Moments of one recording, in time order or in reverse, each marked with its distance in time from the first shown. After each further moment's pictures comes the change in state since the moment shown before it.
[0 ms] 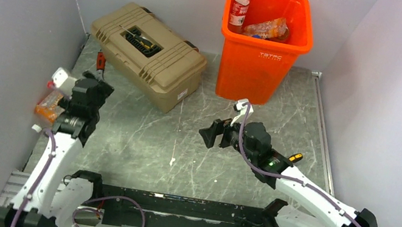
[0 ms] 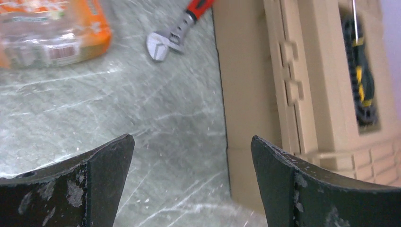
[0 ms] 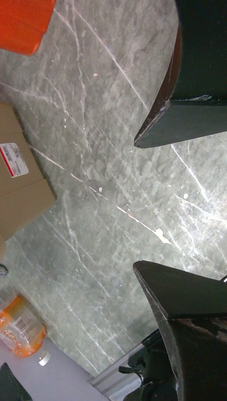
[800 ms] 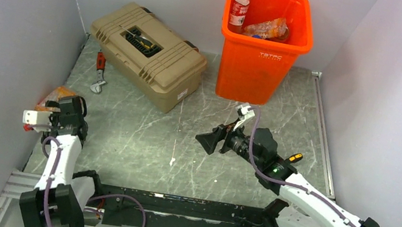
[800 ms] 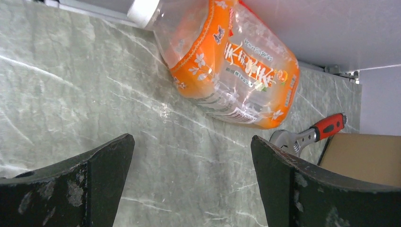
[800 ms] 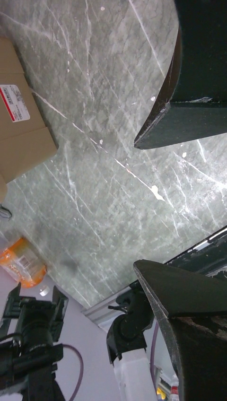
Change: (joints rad) left arm 0.394 0.012 -0.299 0.070 -0.206 -0.390; right arm 0.001 -0.087 -0.071 0.075 -0.162 0.100
